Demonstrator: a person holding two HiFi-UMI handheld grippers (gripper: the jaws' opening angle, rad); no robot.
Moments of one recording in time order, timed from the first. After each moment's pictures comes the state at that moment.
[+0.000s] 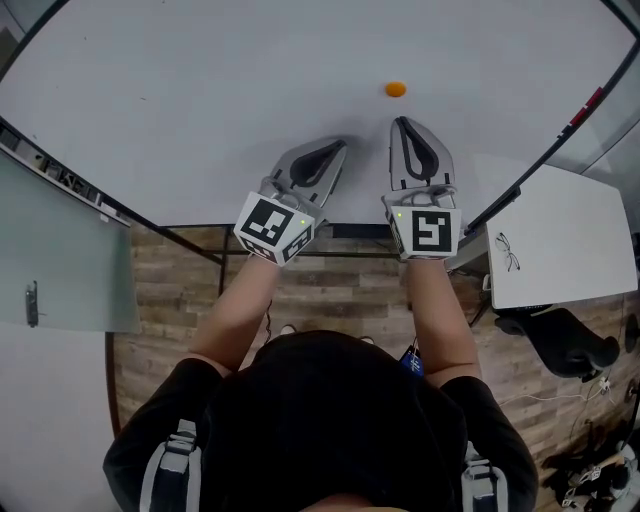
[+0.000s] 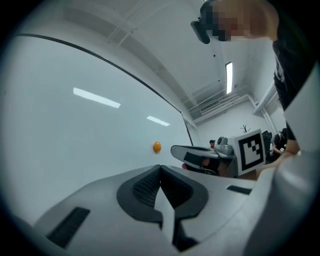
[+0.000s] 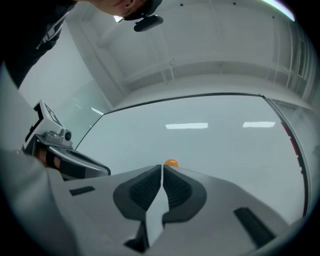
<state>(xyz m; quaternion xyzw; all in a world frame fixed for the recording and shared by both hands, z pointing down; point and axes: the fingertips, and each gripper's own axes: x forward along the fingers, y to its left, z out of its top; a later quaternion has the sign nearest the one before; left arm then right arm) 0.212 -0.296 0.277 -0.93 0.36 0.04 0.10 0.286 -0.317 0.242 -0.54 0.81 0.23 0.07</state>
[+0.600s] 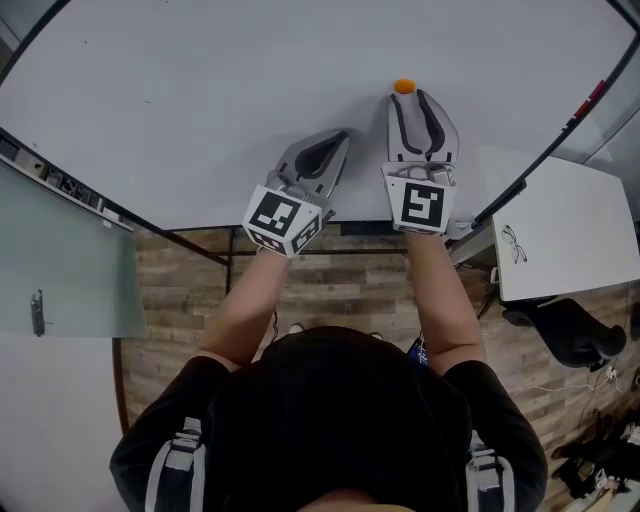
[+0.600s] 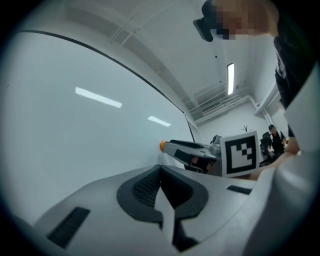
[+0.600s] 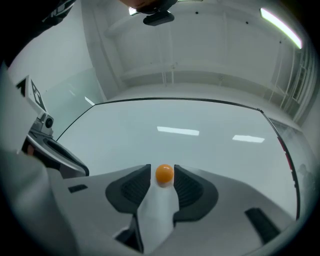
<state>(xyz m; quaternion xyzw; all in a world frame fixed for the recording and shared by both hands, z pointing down) 0.199 -0.309 0.278 -0.93 0.36 0.04 0.10 0.278 -0.343 0.219 -0.60 0.75 0.27 0.07</state>
